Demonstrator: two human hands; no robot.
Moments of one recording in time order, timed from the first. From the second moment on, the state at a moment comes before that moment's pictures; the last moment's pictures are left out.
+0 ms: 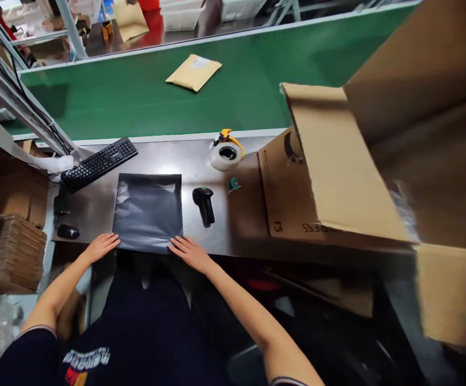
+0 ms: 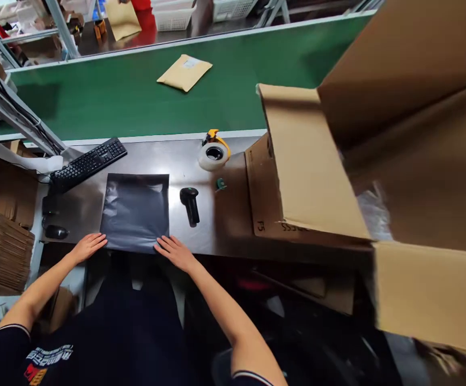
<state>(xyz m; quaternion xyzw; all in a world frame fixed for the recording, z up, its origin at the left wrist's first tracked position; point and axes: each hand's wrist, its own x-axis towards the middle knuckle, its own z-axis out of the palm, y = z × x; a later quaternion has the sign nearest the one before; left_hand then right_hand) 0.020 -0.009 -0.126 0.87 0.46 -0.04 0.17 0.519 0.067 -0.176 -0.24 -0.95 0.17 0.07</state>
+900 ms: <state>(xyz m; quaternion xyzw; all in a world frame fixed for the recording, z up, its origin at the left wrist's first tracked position) 0.107 0.191 -0.102 0.45 0.81 0.30 0.23 0.421 0.202 -0.119 -0.77 -0.49 0.30 0.27</state>
